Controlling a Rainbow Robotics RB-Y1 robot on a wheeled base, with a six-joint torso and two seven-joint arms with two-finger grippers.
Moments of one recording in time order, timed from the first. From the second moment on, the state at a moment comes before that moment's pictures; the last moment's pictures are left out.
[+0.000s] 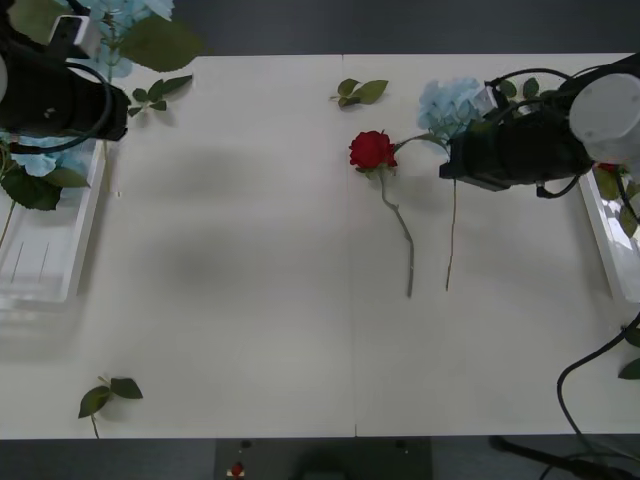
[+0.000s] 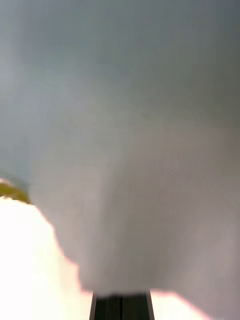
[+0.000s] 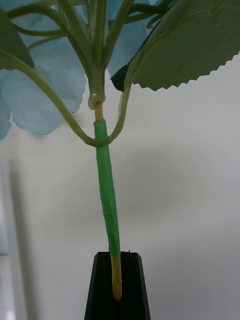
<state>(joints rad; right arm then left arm) -0.68 -0.57 0.10 -1.26 -1.10 1.23 1.49 -0.64 0.84 -0.13 -1.63 0.87 1.30 -1.38</state>
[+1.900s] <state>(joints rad) -0.75 -0.08 0.36 -1.26 -1.93 0.86 2.29 -0.31 0.94 0.10 -1.32 0.76 1.03 -1.79</state>
